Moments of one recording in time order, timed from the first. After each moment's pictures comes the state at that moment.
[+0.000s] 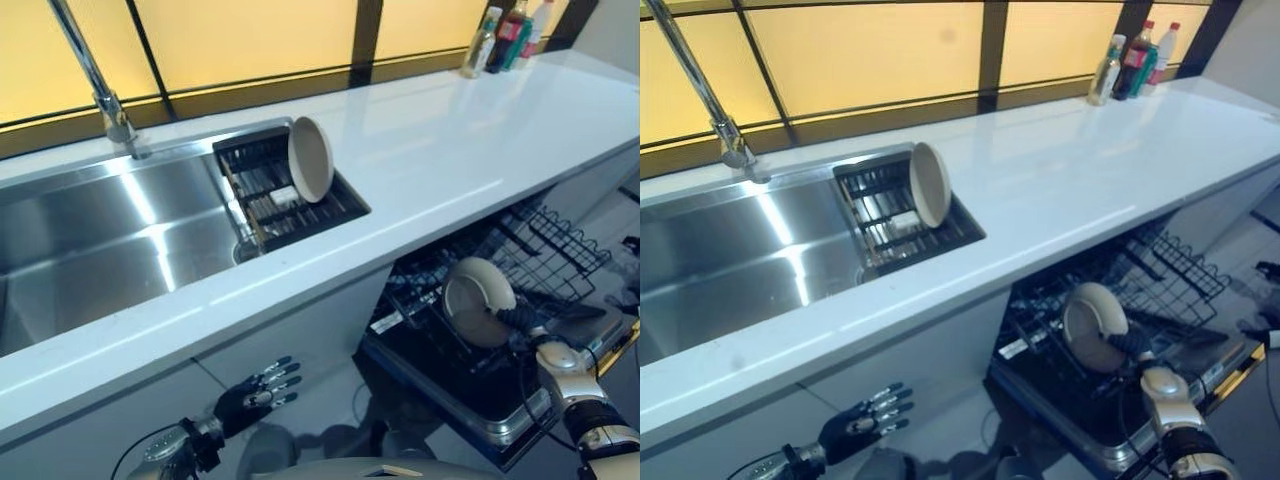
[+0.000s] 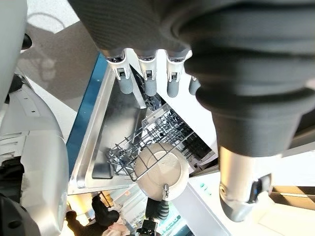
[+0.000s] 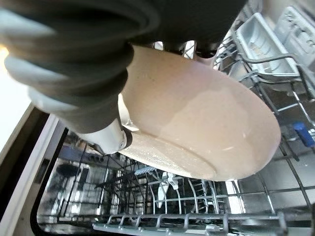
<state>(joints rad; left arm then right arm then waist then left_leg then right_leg) 0.22 0.49 -0.26 0.50 -0.76 0.00 -0.87 -0.18 -0.61 0.09 0.85 0.22 -0.15 0.08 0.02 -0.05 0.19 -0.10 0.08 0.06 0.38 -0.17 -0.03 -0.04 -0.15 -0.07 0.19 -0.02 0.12</state>
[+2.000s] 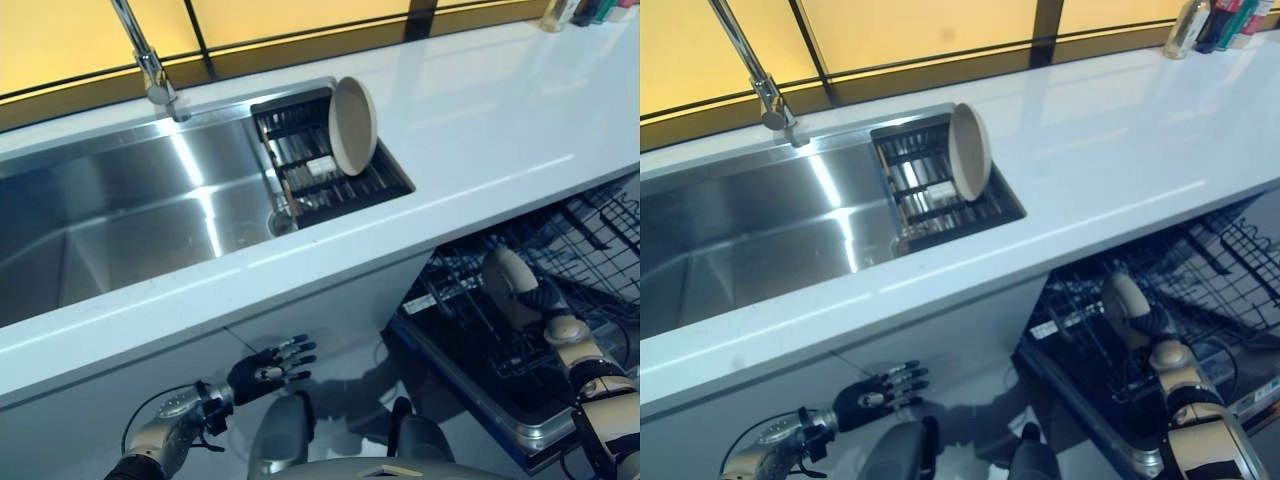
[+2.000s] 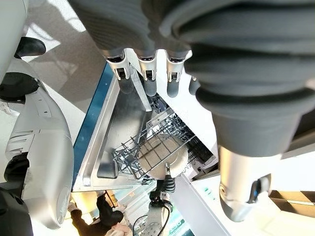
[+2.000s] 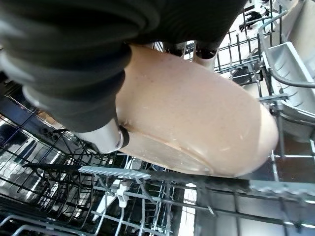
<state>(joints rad) 0.06 0.54 -0.38 0.45 -0.82 0.05 -0.87 -0.45 -0.66 0.18 1.17 -0.04 -0.10 -0.12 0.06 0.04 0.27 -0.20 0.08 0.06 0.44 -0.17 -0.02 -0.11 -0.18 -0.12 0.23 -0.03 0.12</state>
